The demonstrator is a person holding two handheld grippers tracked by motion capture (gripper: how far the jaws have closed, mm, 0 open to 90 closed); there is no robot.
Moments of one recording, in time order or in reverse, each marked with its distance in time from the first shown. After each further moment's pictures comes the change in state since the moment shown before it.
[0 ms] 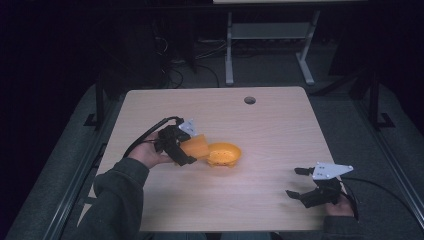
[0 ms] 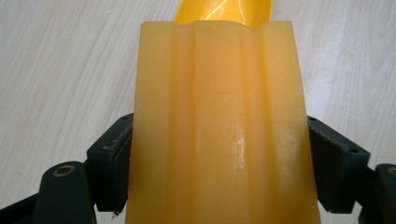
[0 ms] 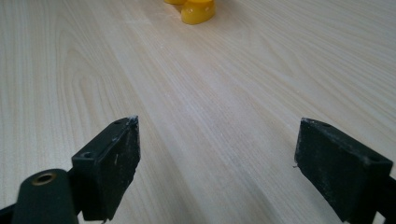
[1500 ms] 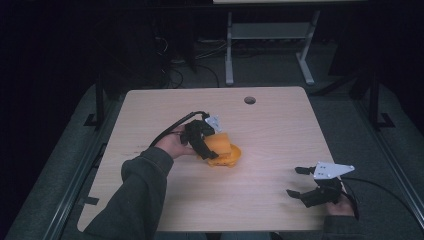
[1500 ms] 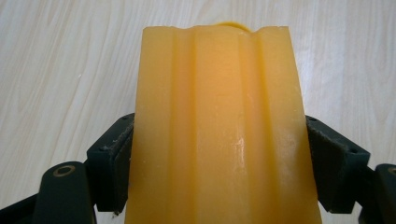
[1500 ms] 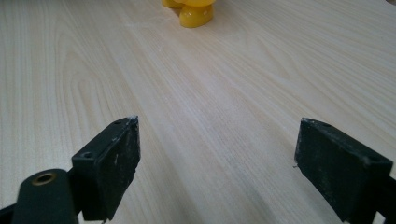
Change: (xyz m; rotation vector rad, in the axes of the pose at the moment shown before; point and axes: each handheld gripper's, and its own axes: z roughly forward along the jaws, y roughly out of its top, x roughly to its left) left arm 0.011 0.052 0.046 -0.034 -0.106 0.078; right arm -0.002 0.000 -0.001 -0.012 -0.003 -0.004
